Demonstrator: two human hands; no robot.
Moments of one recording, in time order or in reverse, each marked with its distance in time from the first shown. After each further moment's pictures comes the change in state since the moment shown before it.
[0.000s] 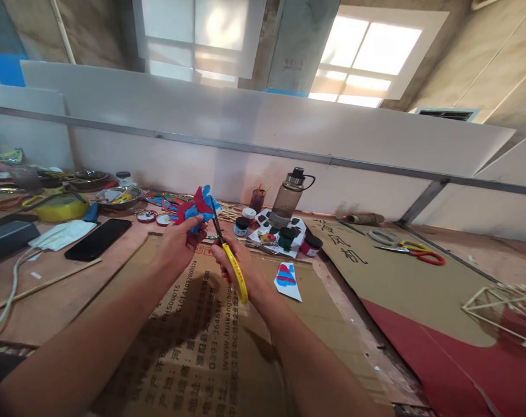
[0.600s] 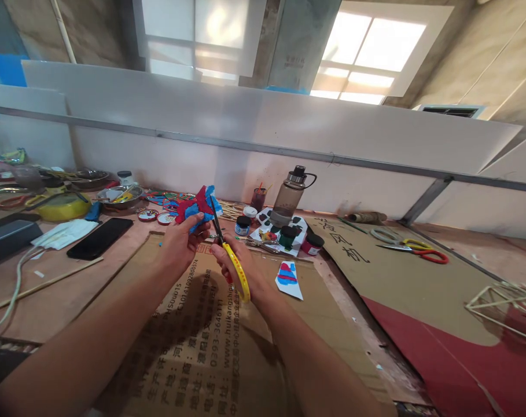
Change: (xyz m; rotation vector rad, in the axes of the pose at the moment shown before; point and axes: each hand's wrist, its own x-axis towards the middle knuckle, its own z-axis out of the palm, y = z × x) left_hand 0.002 -0.005 -0.003 0.016 -0.014 0.012; right_hand -0.004 -0.005 0.006 0.044 -0.015 0.000
